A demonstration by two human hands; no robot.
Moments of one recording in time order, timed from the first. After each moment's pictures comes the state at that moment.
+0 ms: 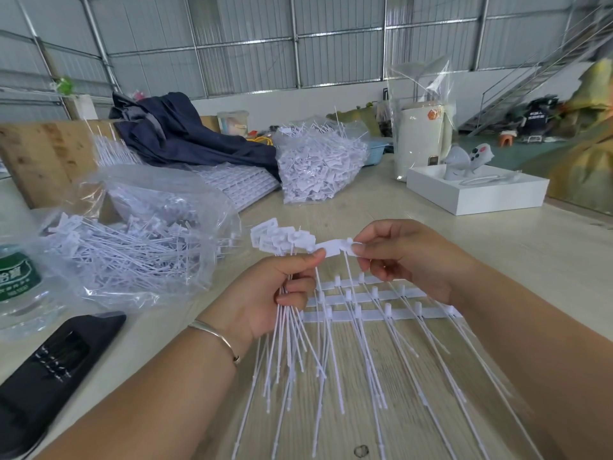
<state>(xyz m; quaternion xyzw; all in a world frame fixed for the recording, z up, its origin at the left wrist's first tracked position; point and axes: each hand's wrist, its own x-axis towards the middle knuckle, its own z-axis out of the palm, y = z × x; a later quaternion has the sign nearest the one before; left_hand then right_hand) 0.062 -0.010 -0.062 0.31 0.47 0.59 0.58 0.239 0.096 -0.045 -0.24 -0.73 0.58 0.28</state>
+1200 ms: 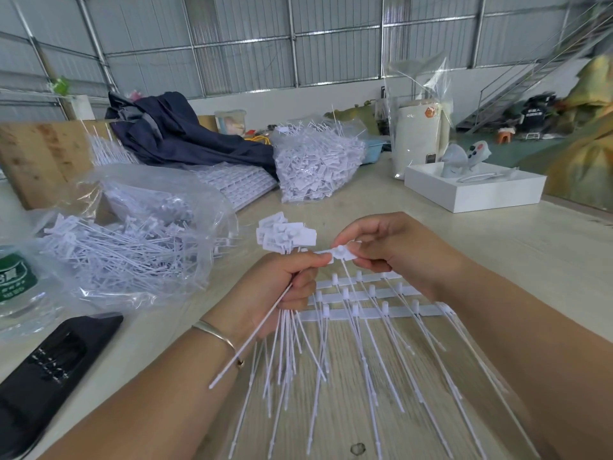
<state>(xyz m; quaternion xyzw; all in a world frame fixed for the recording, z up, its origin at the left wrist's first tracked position) 0.070 -0.009 -0.062 0.41 0.51 0.56 0.51 0.235 0.088 -0.041 -0.22 -0.77 0.51 0.30</state>
